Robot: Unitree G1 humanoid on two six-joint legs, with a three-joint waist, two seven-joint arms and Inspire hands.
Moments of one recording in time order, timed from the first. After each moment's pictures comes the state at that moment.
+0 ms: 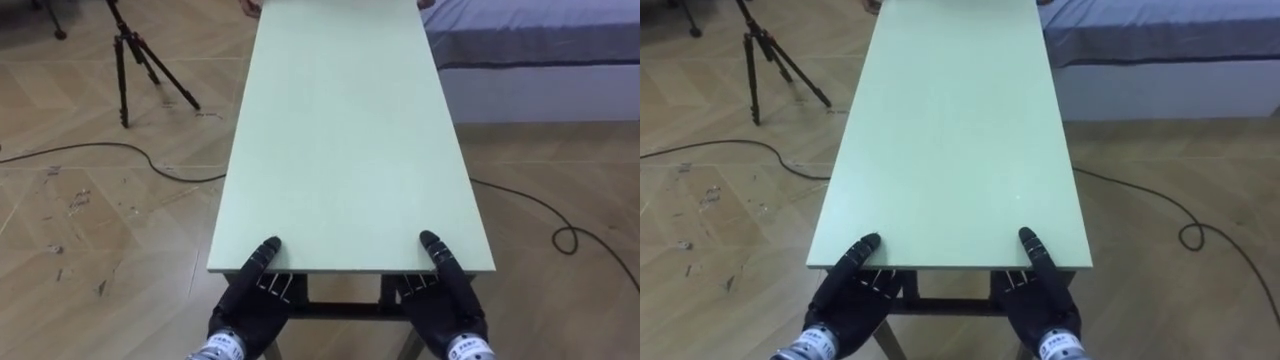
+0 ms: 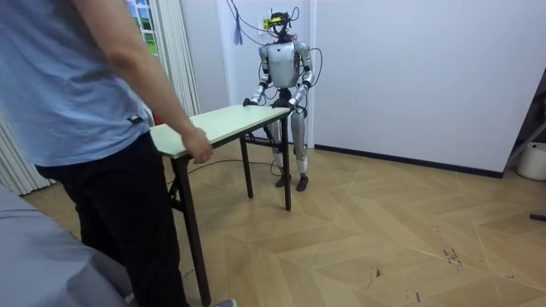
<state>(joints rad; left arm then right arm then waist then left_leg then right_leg) 0.18 0.15 -0.19 0.32 -1.46 0.19 -0.02 0.20 -0.16 0.16 0.35 1.46 0.06 0.07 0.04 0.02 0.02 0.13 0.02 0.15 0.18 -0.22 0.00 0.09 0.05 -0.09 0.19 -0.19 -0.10</state>
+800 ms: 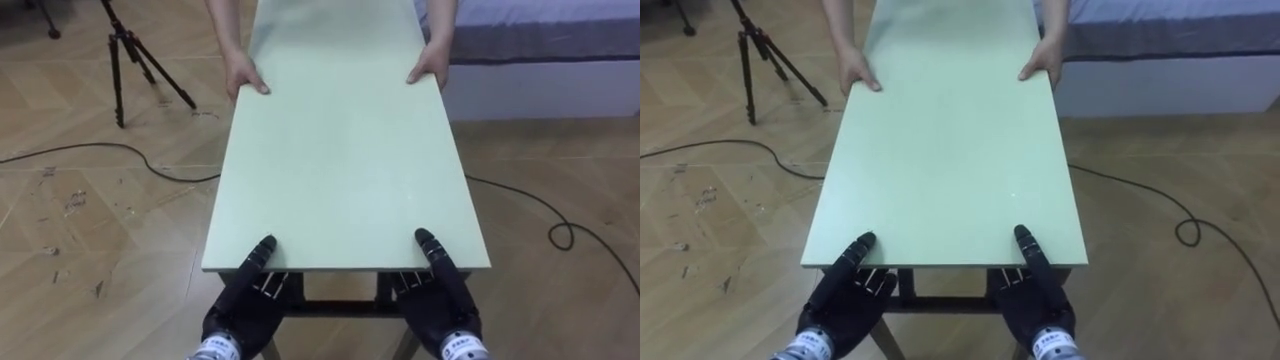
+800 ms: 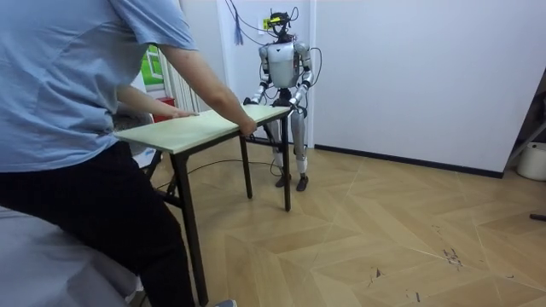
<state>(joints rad) 0.25 0.11 -0.13 0.25 -1.23 0.16 -0.07 0.21 -0.15 0.17 0.32 1.42 0.03 0.13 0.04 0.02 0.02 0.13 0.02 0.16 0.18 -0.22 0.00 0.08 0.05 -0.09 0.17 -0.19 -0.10</state>
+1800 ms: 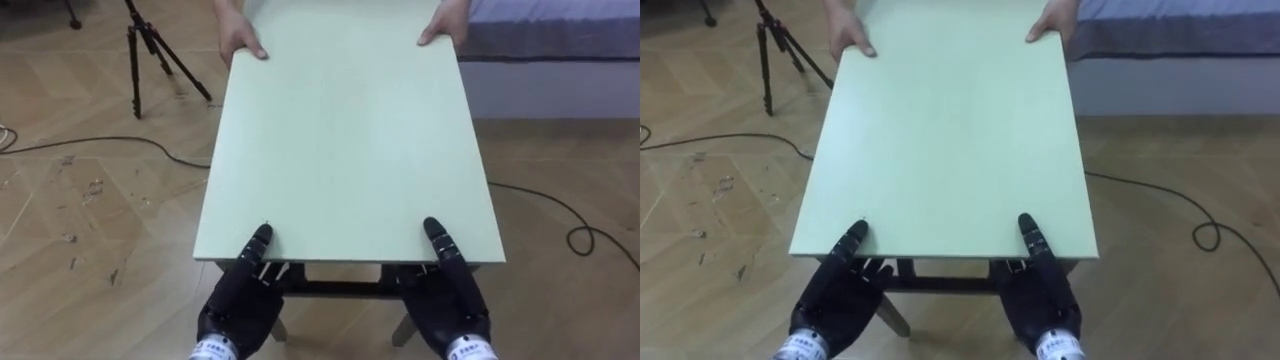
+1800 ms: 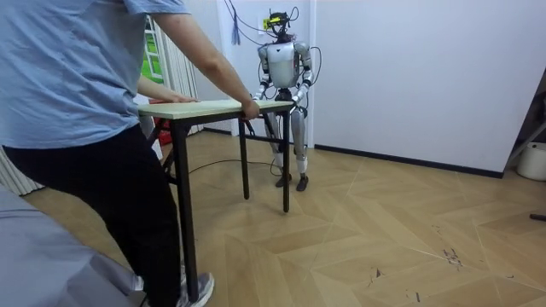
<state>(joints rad) 0.29 0.10 -0.13 0.20 -1.15 0.13 -0.19 0.29 -0.17 0.20 0.22 1.45 0.00 0.20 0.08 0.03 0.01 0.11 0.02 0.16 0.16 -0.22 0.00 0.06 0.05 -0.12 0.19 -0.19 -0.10</state>
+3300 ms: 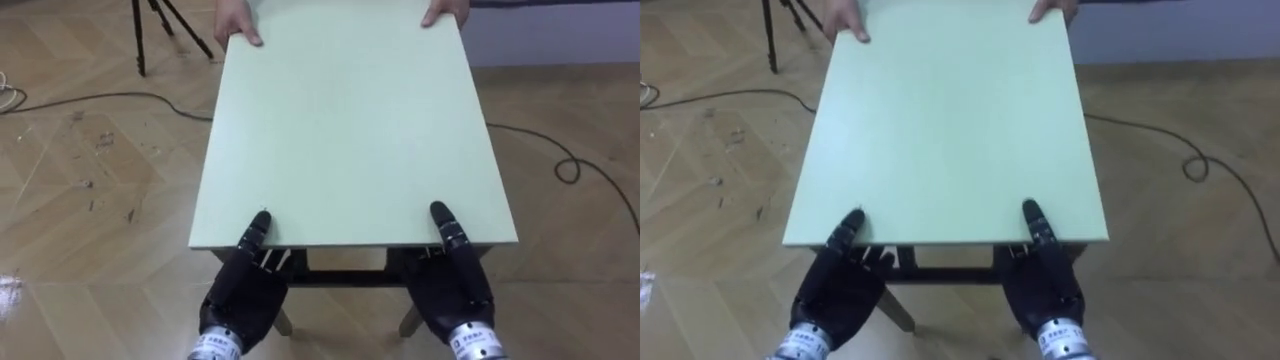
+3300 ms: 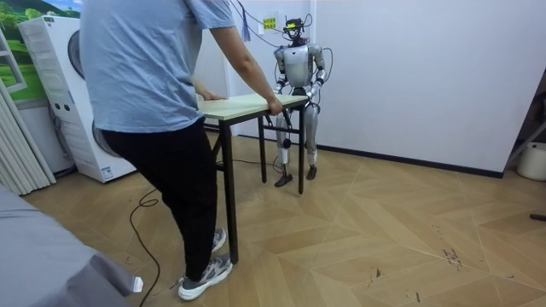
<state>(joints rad) 0.33 0.11 -0.20 0.10 -1.27 0.06 -0.15 0.29 -0.16 0.16 0.14 1.42 0.04 0.23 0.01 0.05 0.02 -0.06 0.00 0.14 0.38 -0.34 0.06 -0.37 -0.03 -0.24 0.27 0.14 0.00</state>
